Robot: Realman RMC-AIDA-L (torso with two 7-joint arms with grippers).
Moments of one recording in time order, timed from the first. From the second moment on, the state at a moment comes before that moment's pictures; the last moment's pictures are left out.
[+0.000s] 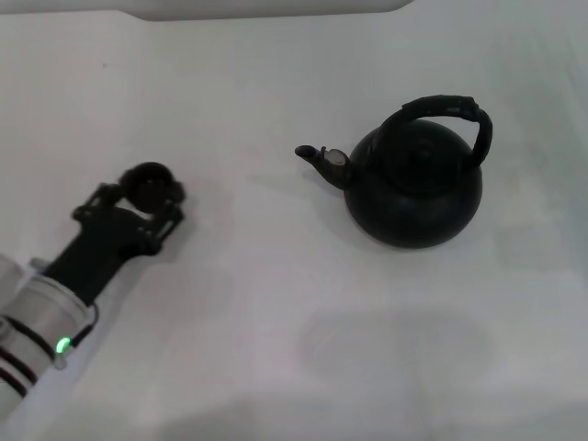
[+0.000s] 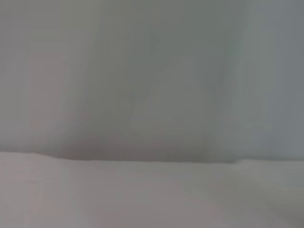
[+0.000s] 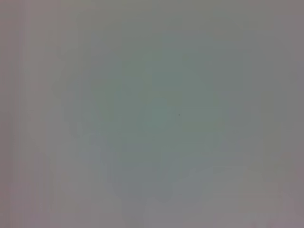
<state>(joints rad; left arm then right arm) -0.35 -2.09 0.29 -0.22 -1.59 -1.23 2.82 0.28 2.02 -1.14 -0.17 2.77 1.21 -2.81</state>
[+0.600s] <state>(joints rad) -0.39 -2.09 0.28 -0.23 -1.39 -1.15 2.82 0.28 2.02 -1.14 -0.17 2.77 1.21 -2.81</state>
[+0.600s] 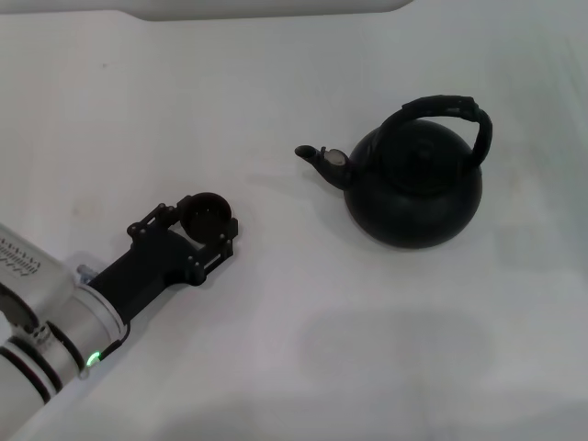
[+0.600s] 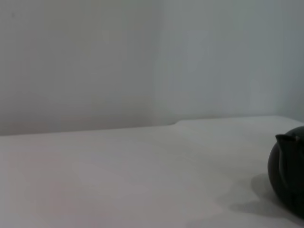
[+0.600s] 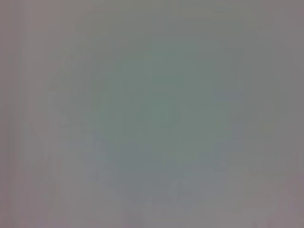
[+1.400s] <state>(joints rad) -0.39 -2.09 0.28 -0.23 -1.38 -1.13 2.82 0.27 2.02 -1.14 -0.17 2.77 1.22 -2.80</state>
